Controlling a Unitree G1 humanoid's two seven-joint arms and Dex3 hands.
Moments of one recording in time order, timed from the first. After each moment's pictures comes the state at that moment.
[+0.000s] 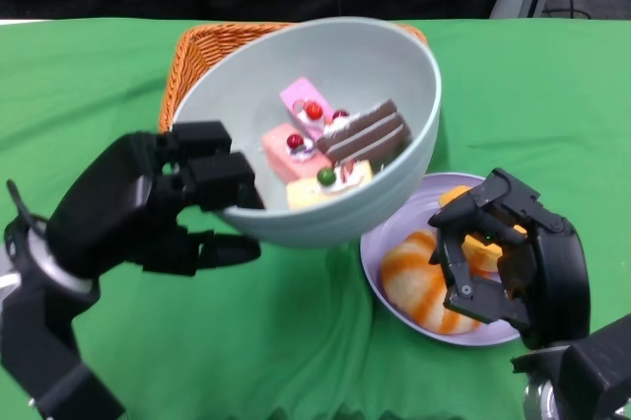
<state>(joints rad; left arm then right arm) -0.56 0.47 -0.27 0.70 0.63 -1.28 0.40 -0.11 0.12 0.04 0.39 0.00 -0.71 0.05</state>
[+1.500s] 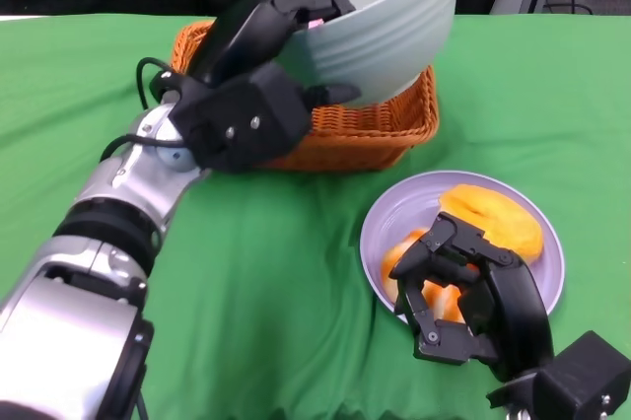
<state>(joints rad) -1.05 0.08 -0.19 1.21 0.38 -0.76 0.07 -0.11 0.13 0.10 0.51 0.03 -0.74 0.17</state>
